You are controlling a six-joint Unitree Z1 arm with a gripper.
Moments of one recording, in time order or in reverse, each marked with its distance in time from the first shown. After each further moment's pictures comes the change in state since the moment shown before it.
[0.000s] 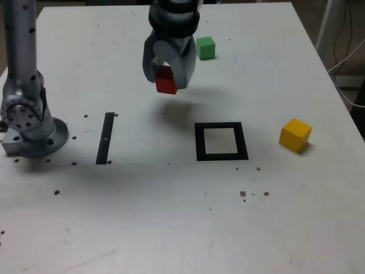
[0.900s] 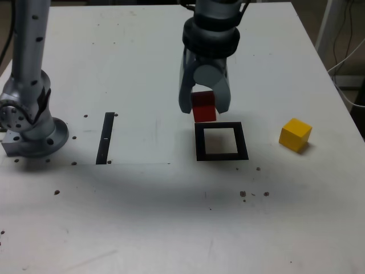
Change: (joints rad) arm -0.225 0.137 -0.214 0.084 -0.139 -0.491
